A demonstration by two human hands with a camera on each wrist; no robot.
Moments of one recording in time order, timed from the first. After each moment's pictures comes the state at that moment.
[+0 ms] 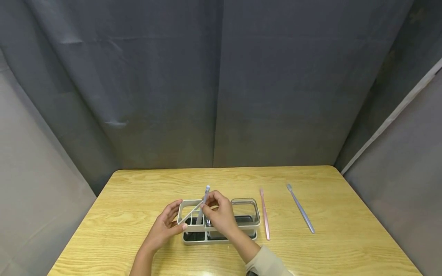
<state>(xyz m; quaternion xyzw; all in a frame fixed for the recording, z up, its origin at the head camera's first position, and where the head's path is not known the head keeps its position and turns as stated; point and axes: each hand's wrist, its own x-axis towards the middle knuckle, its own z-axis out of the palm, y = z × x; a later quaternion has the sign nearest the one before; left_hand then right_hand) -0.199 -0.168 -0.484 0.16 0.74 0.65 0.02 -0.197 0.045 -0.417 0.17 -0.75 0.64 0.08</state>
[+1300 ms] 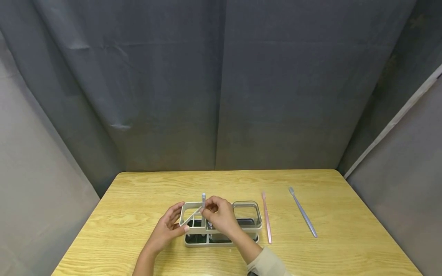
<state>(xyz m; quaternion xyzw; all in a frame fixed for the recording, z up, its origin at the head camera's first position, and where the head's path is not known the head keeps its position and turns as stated) -0.198 -0.167 -0.483 0.14 0.73 0.67 0.03 -0.211 0.049 -0.434 0.19 -0.79 0.59 0.04</state>
